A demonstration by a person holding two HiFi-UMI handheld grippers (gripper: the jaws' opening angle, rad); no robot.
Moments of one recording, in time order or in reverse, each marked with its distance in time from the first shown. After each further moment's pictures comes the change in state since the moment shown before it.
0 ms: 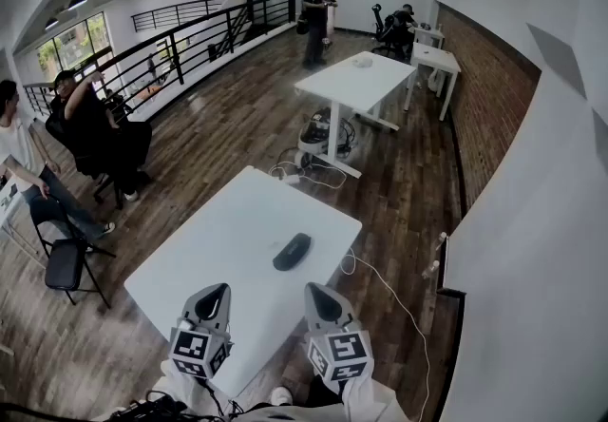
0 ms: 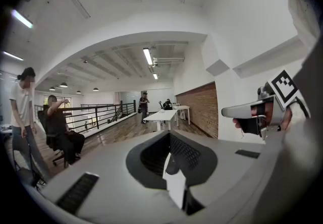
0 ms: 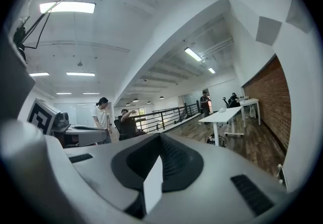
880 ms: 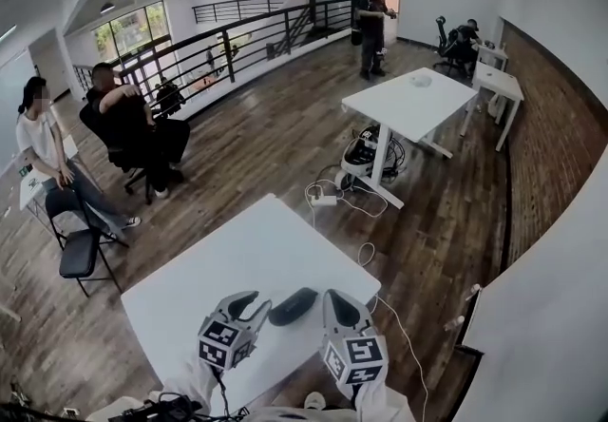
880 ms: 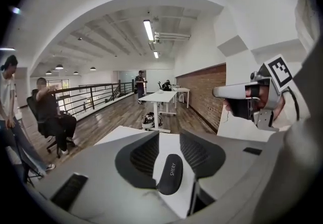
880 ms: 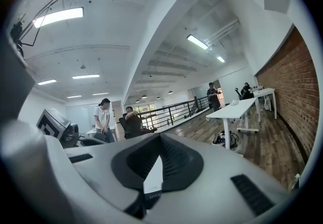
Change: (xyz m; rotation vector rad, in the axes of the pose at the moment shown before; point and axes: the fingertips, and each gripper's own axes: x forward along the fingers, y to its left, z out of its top) left arm 0.226 -0.047 -0.047 -0.073 0.250 -0.096; right arm 0.132 -0.172 -0.002 0.036 0.068 0.099
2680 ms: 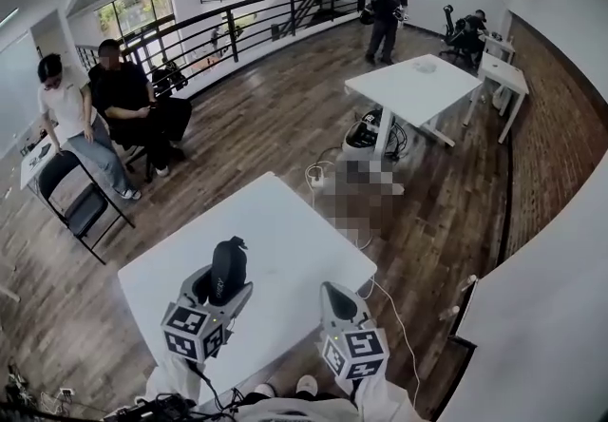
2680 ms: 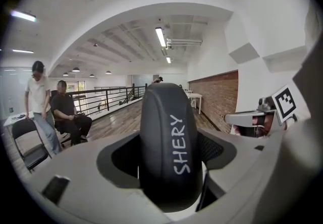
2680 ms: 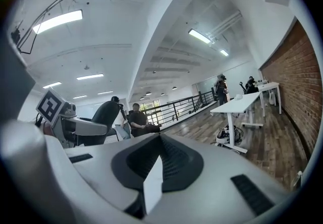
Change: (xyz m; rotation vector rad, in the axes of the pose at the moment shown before) left arm -0.063 0.021 0.046 -0.071 -0.057 0.151; right arm -0.018 0.009 -0.008 0.016 0.051 0.059
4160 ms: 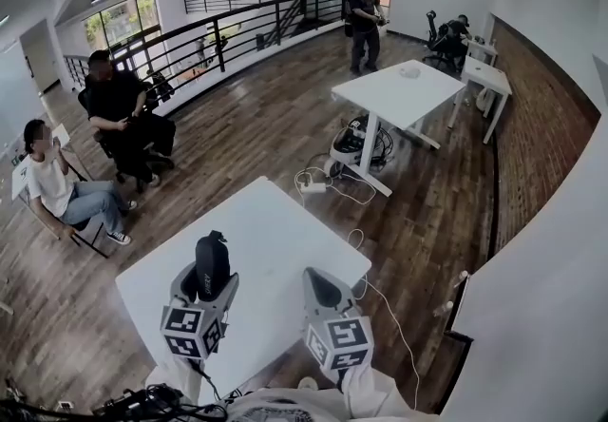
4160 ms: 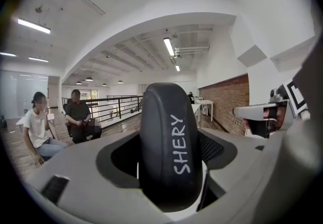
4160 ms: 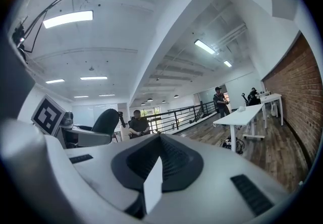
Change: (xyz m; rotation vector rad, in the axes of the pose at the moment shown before) left arm -0.030 0.031 0.007 -0.016 -0.100 0.141; right arm 0.005 0.045 0.036 -0.070 -0.094 -0.001
